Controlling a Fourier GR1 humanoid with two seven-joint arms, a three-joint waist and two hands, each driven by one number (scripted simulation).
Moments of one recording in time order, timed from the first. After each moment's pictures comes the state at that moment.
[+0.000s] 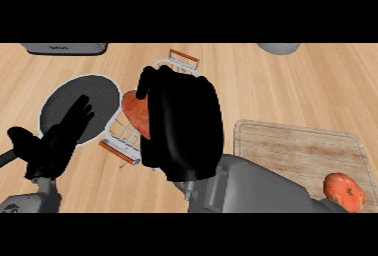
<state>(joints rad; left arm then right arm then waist) -0.08 0.22 0.06 -1.57 0.11 -0.07 0.23 -0.93 -0.01 0.62 -1.66 0.85 0.01 1.13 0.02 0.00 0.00</state>
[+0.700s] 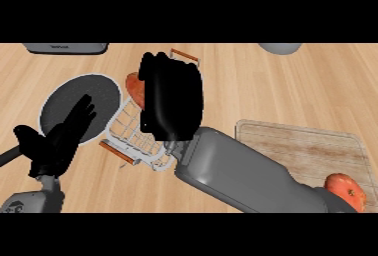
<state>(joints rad) -0.09 0.21 0.06 -1.55 0.10 -0.08 0.22 -1.01 -0.01 0.66 -1.36 0.91 -0.23 1.08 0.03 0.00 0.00</state>
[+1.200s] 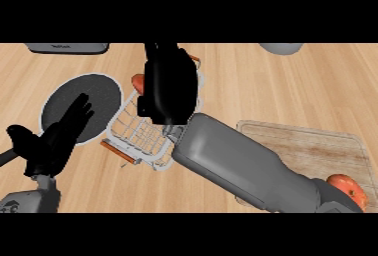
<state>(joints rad) -0.10 0.22 0.08 -1.55 0.11 -0.10 0.21 -1.08 -0.01 0.69 -1.18 0.86 -0.44 1.03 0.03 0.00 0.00</state>
